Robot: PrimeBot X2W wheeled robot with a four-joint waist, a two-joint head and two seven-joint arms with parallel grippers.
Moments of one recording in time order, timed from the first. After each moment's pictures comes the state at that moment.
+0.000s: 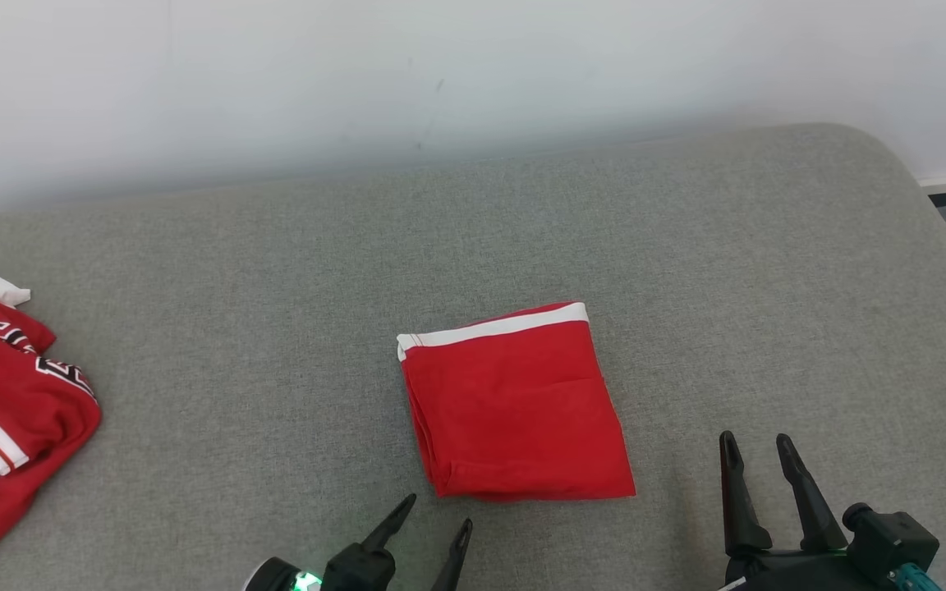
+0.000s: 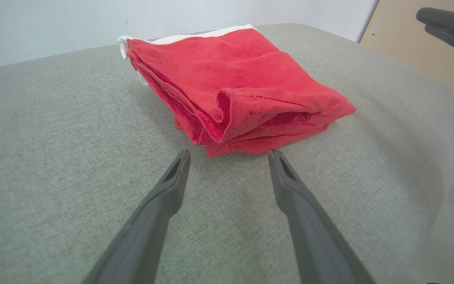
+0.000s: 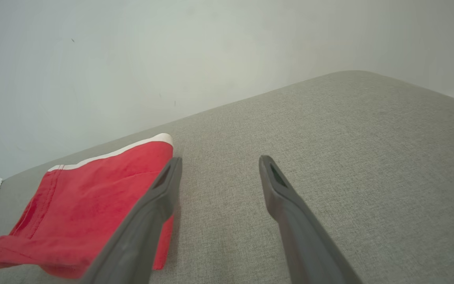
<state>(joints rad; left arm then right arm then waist) -0.20 0.11 -0.52 0.49 -0.22 -0.12 -0.26 0.01 -0.08 -0.02 0.21 0.31 0.13 -0.26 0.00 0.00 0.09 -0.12</state>
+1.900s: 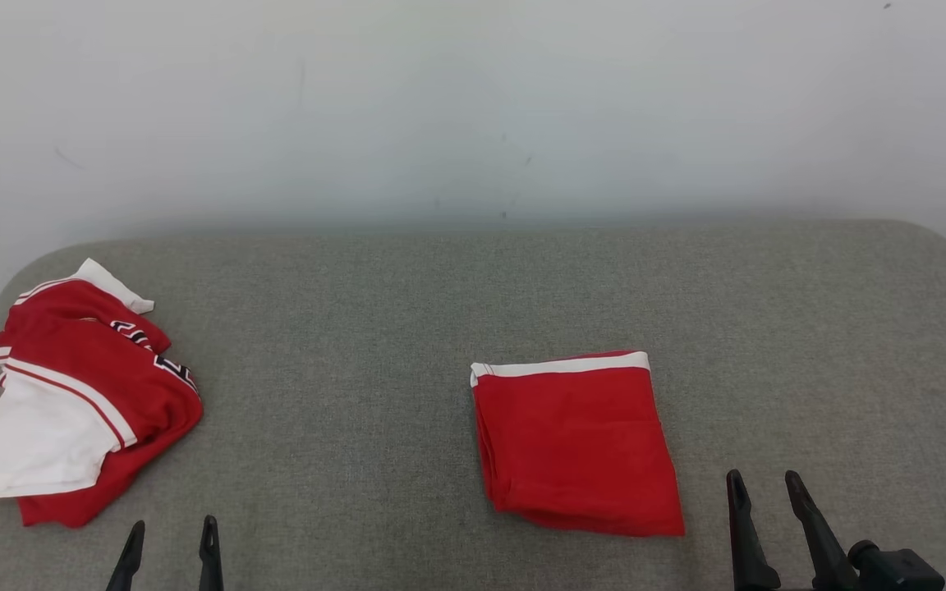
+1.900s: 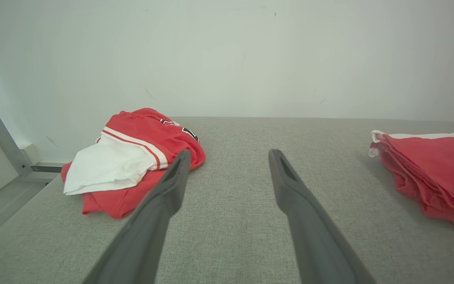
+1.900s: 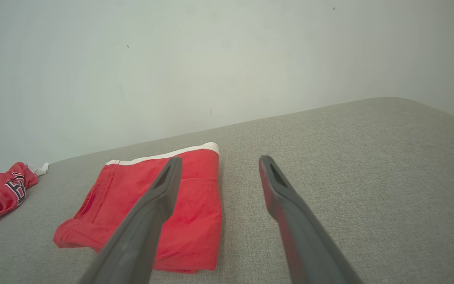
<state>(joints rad) 0.12 0.10 0.06 0.12 -0.12 -0.11 -0.26 0.09 -0.09 -0.03 0.17 0.26 0.13 -0.26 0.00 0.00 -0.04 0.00</state>
